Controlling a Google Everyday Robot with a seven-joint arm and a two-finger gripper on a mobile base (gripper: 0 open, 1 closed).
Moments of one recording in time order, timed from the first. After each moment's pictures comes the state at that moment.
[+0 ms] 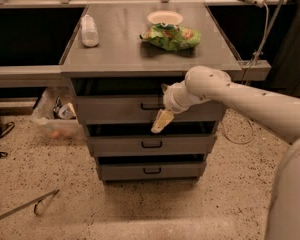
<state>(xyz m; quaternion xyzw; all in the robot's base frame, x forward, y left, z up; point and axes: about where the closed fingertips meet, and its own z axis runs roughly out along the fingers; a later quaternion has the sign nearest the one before) 0.715 -0.053 0.666 -0.61 0.71 0.05 0.35</state>
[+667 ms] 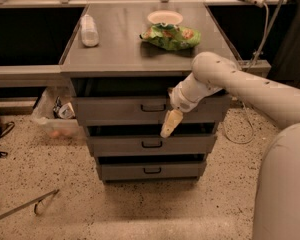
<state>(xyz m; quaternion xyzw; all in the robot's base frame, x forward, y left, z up) 0.682 -0.077 0.660 -0.63 0.73 0.12 0.24</state>
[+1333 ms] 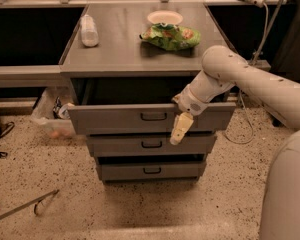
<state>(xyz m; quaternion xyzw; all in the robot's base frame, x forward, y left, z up) 0.625 -0.091 0.673 -0.64 0.73 0.20 0.17</state>
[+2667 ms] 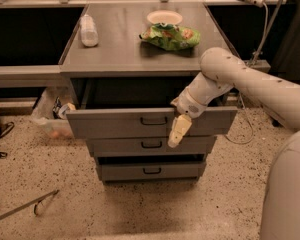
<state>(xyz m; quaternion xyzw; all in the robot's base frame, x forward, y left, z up) 0.616 -0.085 0.670 -0.63 0.73 0.21 0.16</state>
